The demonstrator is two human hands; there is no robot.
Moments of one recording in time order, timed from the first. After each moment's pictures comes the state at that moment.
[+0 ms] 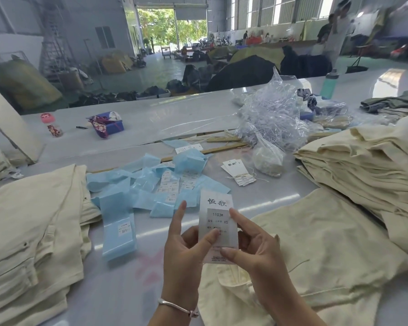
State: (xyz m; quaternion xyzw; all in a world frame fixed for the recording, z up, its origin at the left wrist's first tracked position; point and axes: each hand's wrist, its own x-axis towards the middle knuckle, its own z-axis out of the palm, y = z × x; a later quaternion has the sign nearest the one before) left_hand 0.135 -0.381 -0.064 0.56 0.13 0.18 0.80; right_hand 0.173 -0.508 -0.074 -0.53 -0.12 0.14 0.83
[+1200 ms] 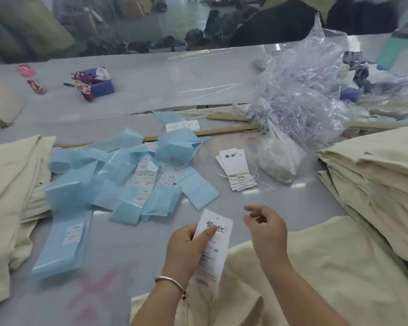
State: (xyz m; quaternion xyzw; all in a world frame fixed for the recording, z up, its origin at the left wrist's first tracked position) left_hand 0.329 -0.403 -0.146 0.70 0.31 0.05 0.64; right_hand 0.416 -0.542 -0.160 -0.79 0.02 0.04 0.62
